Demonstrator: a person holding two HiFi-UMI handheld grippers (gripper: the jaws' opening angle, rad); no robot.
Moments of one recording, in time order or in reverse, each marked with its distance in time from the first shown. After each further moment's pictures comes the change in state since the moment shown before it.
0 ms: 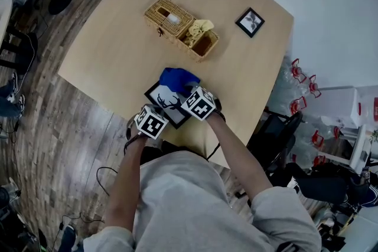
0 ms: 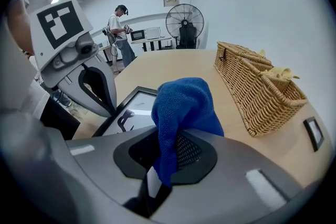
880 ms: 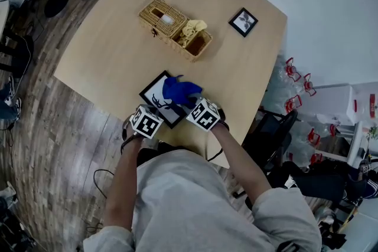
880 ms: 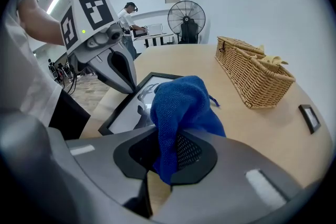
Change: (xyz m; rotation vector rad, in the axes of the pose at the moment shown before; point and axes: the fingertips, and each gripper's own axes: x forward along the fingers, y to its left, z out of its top) left arm 0.000 0.000 -0.001 -0.015 -0.014 0.021; right arm -0.031 0.024 -0.051 0.000 0.040 0.021
